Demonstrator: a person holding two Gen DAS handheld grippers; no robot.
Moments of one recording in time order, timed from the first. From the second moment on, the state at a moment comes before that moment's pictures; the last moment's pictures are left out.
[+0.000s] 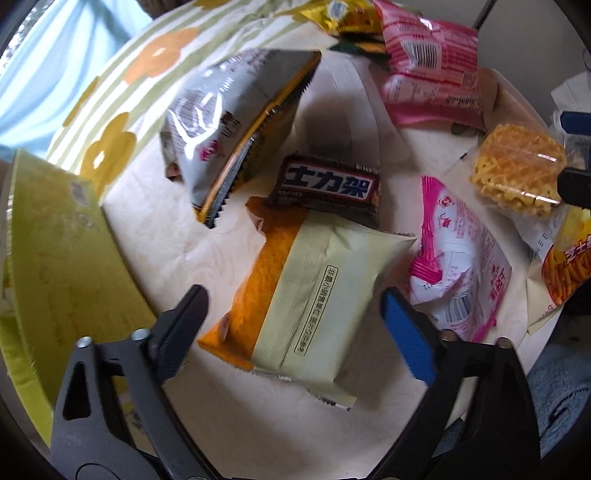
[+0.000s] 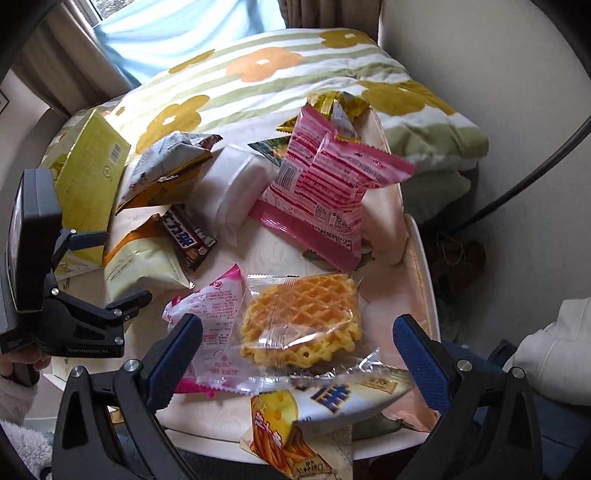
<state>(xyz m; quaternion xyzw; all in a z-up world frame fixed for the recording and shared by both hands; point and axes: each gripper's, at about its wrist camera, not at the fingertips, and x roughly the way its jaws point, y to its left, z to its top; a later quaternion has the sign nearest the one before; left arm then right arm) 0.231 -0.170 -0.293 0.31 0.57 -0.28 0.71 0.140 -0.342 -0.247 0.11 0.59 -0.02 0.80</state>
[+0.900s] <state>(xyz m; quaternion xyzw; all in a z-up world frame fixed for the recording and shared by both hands) 0.219 -0.159 -0.289 0.26 0.59 -0.26 0.72 0.158 -0.327 -0.279 0.05 0.63 -0.02 0.77</state>
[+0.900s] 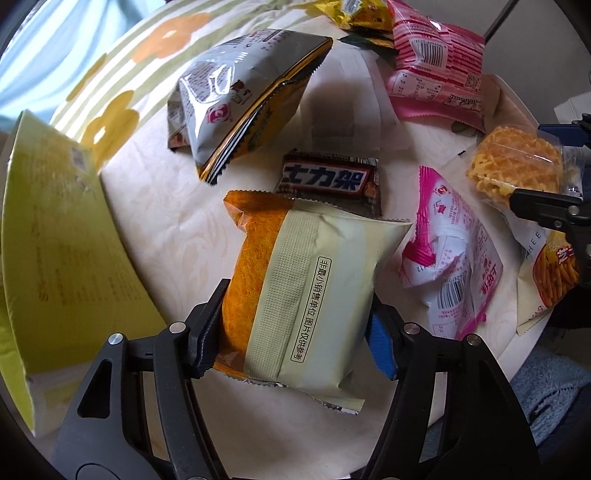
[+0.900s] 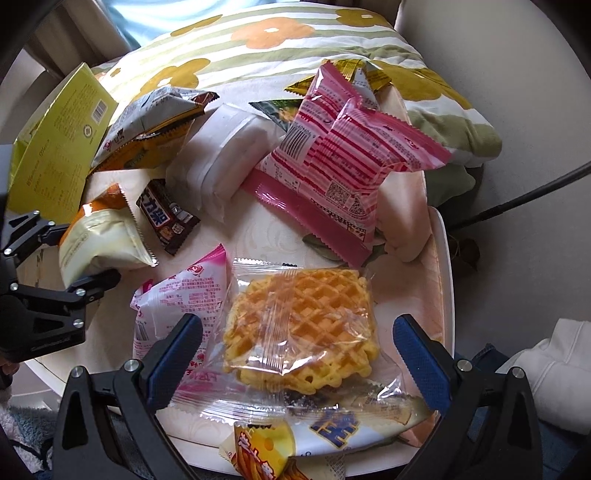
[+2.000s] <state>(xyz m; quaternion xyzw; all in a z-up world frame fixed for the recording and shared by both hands) 0.165 -0.126 -0.232 0.15 0.57 -0.17 0.79 0.149 -0.321 -0.256 -0.03 0.59 0.02 0.81</state>
